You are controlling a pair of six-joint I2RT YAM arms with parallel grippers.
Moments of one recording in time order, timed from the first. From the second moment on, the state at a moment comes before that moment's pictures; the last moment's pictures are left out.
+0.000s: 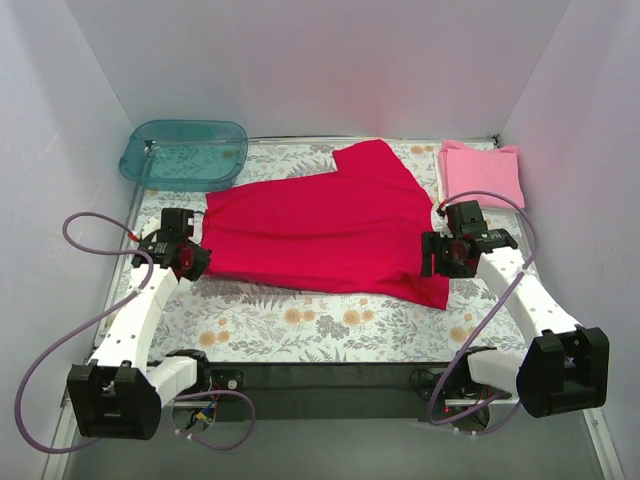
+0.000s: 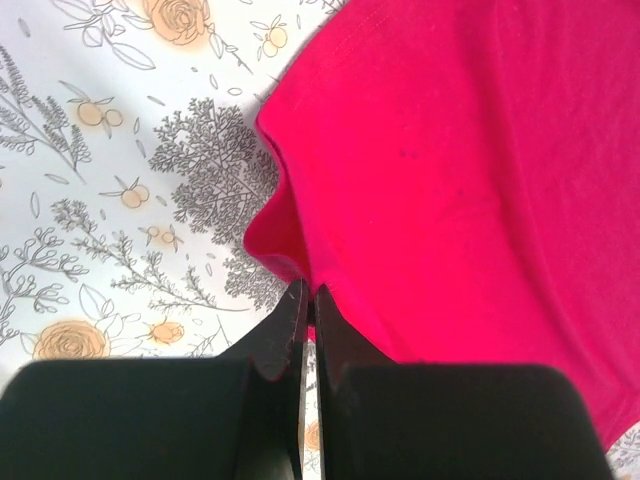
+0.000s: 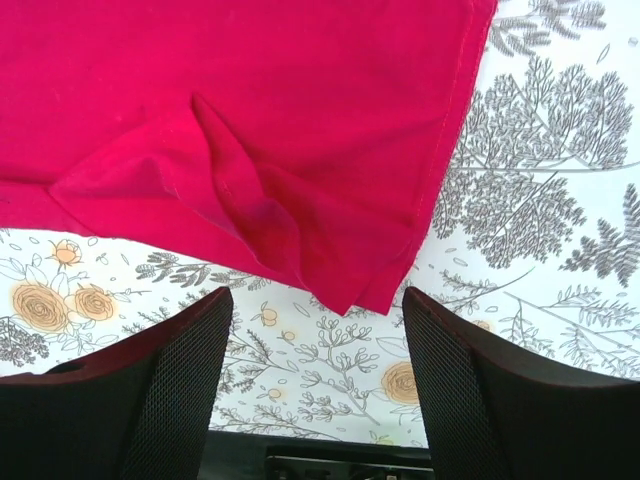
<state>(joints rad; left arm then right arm) -0.05 1.09 0.87 -0.82 -0.24 -1.02 0.21 1.18 0.86 -0.80 -0.03 0.18</state>
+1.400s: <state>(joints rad) -0.07 1.02 0.78 -0.85 -0.19 -1.01 0.01 1.25 0.75 -0.57 -0.42 0.23</state>
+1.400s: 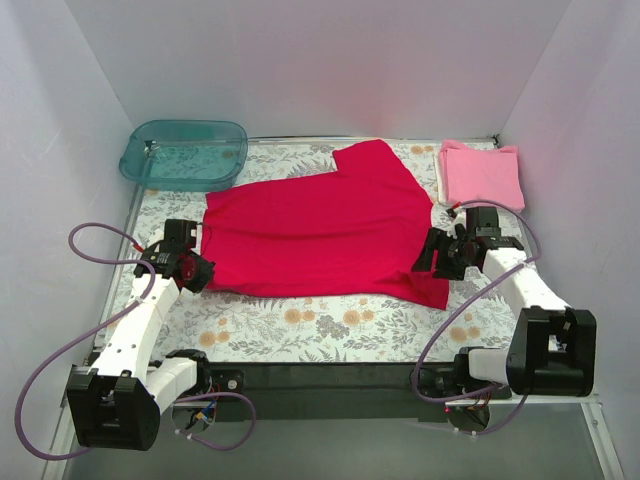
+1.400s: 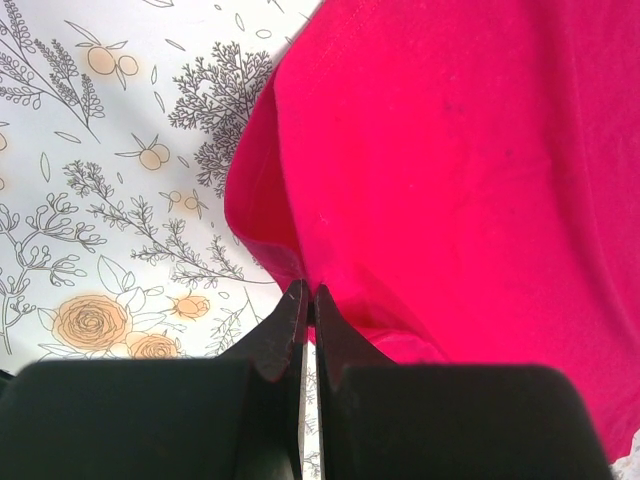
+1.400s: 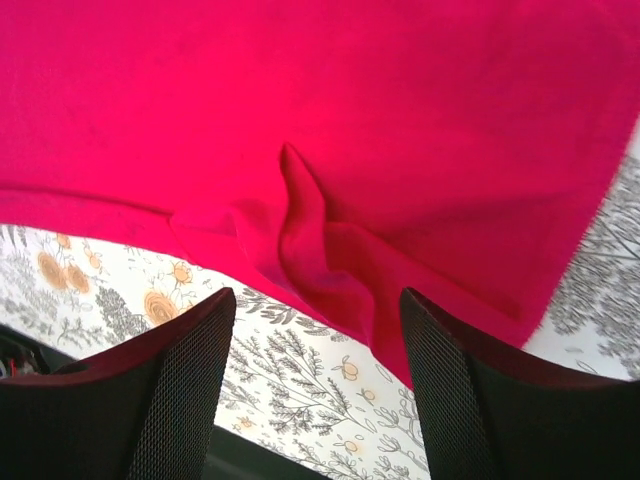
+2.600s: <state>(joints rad) -0.07 1.02 0.76 -0.84 -0.19 -1.01 0.18 1.31 0.64 -0.73 -0.62 0.15</state>
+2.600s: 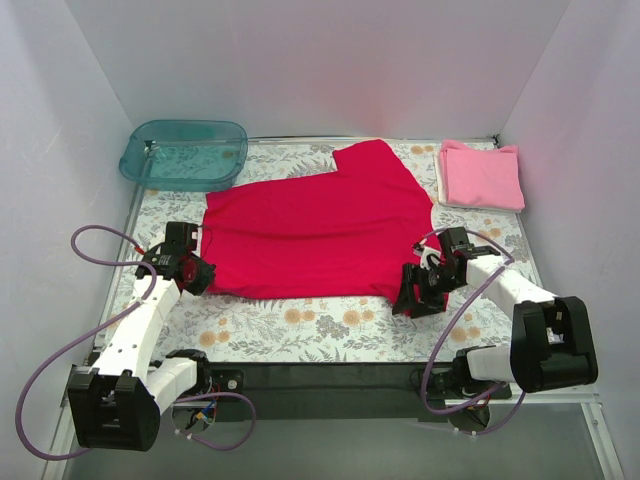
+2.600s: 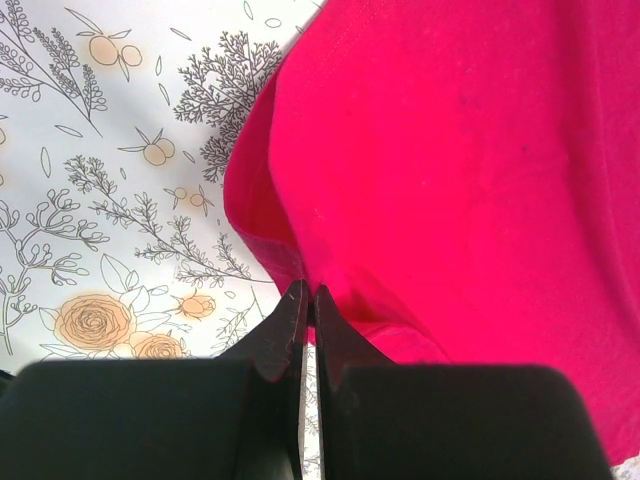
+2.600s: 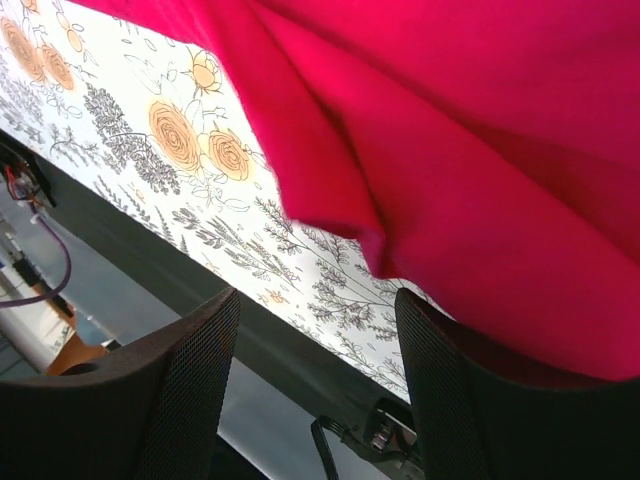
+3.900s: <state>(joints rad) -0.07 1.00 0.74 -0.83 -0.18 -1.00 0.25 1.33 0.81 -0.75 -0.52 0.13</state>
